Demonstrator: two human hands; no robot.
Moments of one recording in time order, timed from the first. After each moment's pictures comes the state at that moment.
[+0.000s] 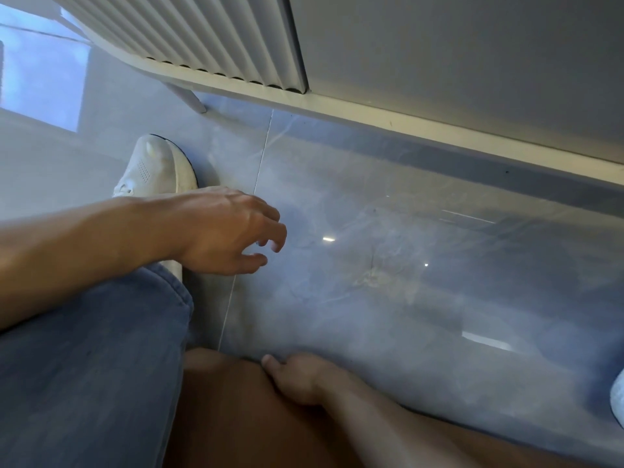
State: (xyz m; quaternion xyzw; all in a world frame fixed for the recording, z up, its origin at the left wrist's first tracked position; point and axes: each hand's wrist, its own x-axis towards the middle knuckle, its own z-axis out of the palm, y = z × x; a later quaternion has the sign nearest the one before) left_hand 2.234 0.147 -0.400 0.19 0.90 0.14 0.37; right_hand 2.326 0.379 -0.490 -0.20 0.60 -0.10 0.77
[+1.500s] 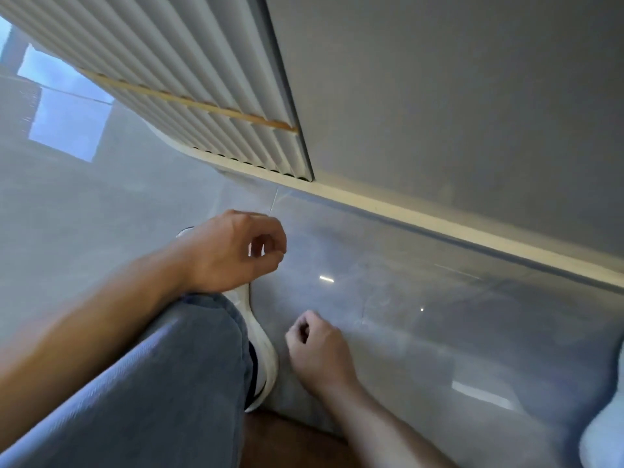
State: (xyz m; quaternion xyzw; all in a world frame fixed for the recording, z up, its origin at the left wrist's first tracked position) left_hand 2.222 0.141 -0.359 -0.10 0.91 0.31 0.25; right_hand 2.261 0.353 -0.452 -0.09 0.82 -0.28 0.49
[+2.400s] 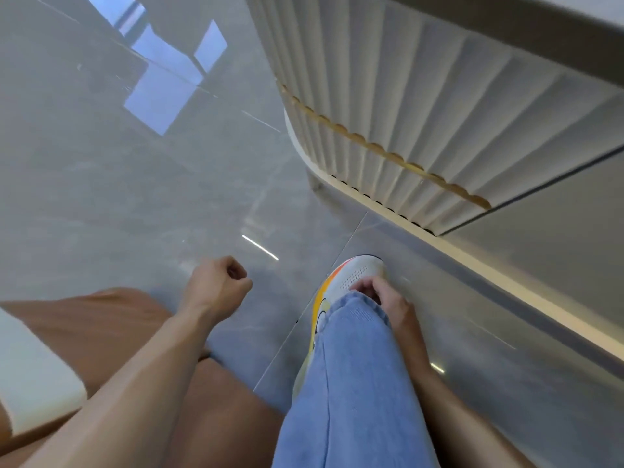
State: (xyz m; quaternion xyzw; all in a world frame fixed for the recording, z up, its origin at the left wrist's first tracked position) left_hand 2.356 0.087 -0.408 -0.62 0.71 0.29 0.17; right_hand 2.182 0.299 -0.419 -0.20 0.78 -0.38 0.46
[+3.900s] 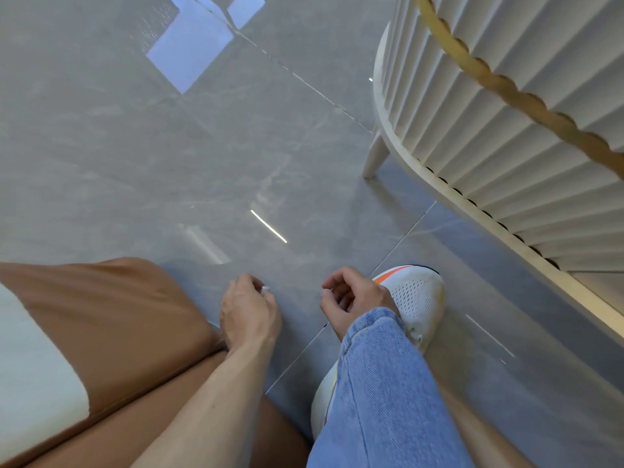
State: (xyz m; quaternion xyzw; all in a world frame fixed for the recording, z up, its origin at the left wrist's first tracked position) left_hand 2.378 0.132 -0.475 -0.76 0.60 0.23 0.05; right_hand 2.239 0.220 -0.474 -0.31 0.79 -0.30 0.43
